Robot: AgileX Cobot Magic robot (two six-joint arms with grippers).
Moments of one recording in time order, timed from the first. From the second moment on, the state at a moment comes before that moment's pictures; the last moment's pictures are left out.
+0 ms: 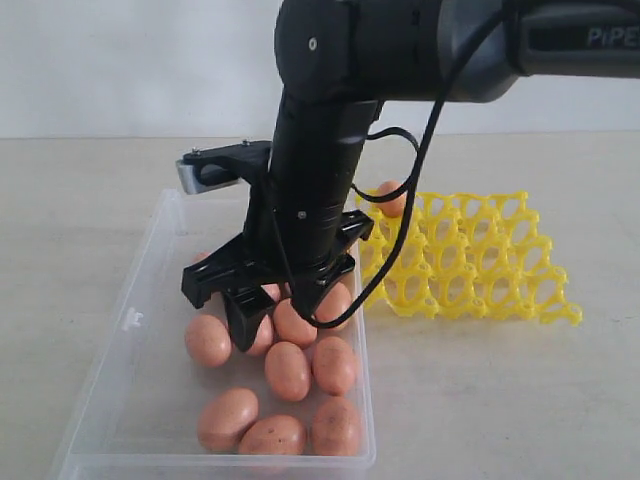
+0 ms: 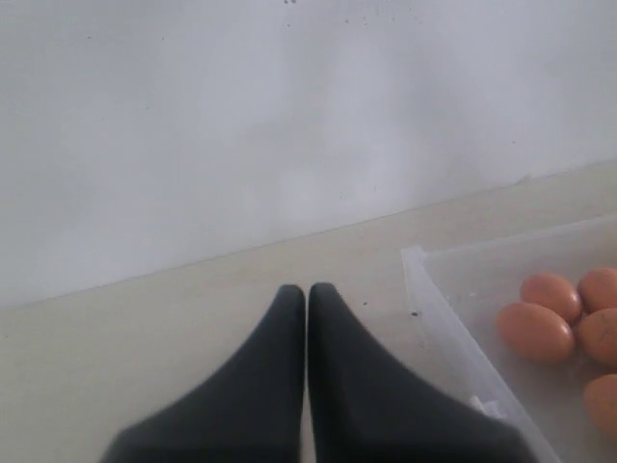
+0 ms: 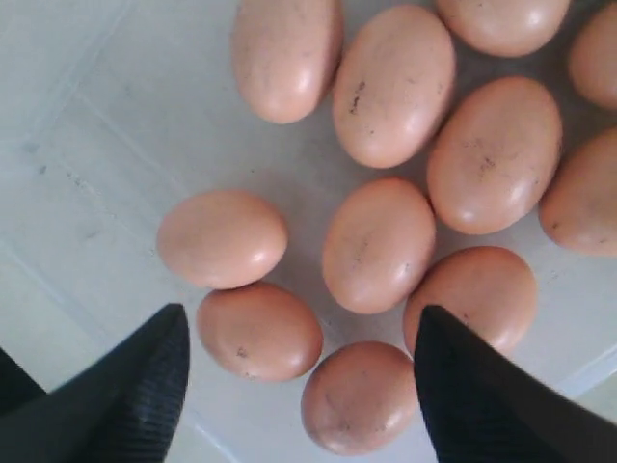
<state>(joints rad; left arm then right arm) -0.09 0.00 0.00 0.23 0.12 -0.03 0.77 1.96 -1.57 0.30 1.15 -0.07</state>
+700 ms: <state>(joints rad) -0.09 0.00 0.00 0.25 0.28 0.01 0.77 2.11 -1.58 0.24 1.10 0.01</state>
